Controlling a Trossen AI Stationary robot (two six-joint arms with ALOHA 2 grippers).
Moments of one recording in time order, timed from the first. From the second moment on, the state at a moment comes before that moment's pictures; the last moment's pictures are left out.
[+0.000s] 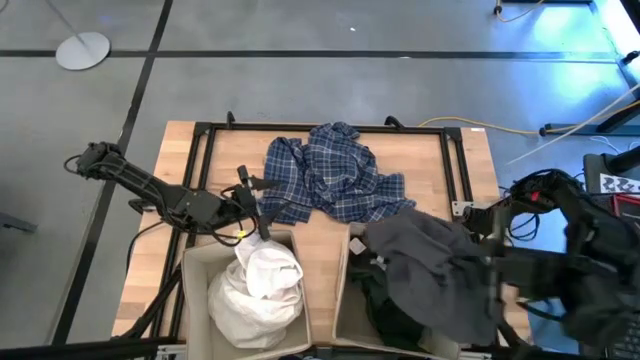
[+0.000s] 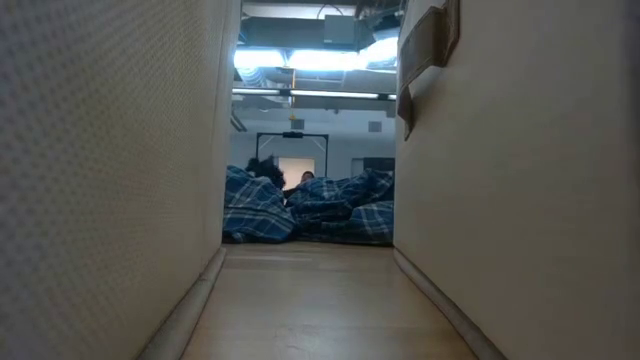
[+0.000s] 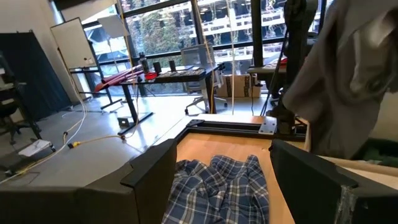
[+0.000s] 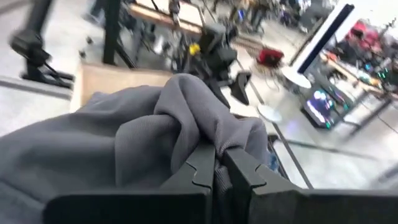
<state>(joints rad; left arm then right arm) -0.41 1.07 0.76 0.27 -0.87 0.12 1.12 1.63 2.29 -1.54 1.17 0.55</state>
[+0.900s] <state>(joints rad) -0.40 1.07 0.76 0.27 -0.87 0.12 0.82 1.63 1.66 -1.47 0.84 0.73</state>
